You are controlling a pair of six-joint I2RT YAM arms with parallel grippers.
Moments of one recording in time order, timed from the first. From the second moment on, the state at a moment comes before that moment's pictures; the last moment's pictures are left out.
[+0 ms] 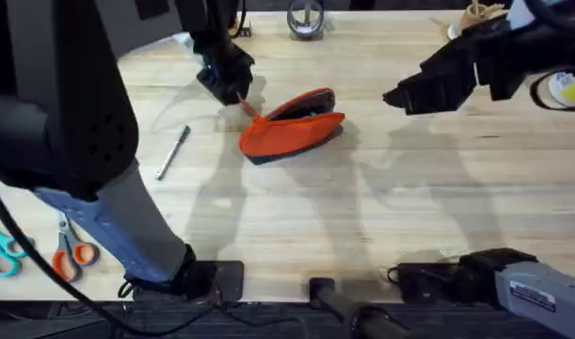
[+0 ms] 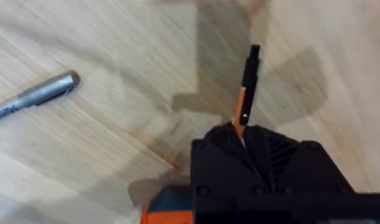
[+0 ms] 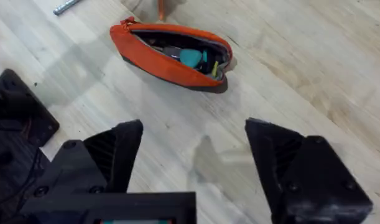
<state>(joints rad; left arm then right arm) -0.16 1.94 1.43 -0.86 -0.02 -1.05 0.15 1.20 1.34 -1.14 -0.50 -0.37</state>
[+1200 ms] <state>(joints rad) -0.16 1.84 1.82 -1.22 0.04 -0.35 0.15 1.20 1.34 -1.14 -0.50 -0.37</state>
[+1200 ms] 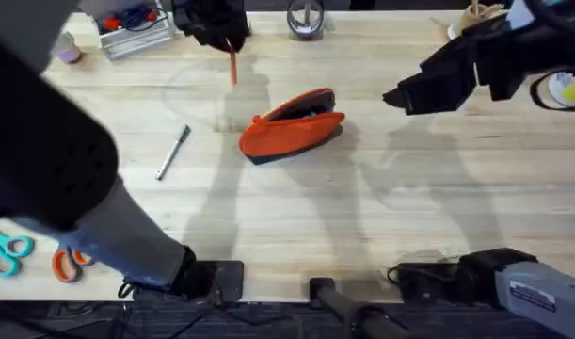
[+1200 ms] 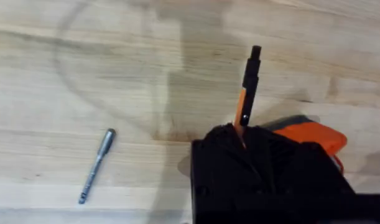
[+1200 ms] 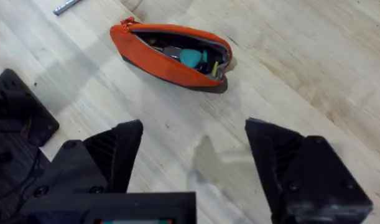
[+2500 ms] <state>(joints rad) -0.33 1.70 1.82 -1.32 0.49 0.66 0.15 1.20 1.34 -1.14 -0.50 -0.37</state>
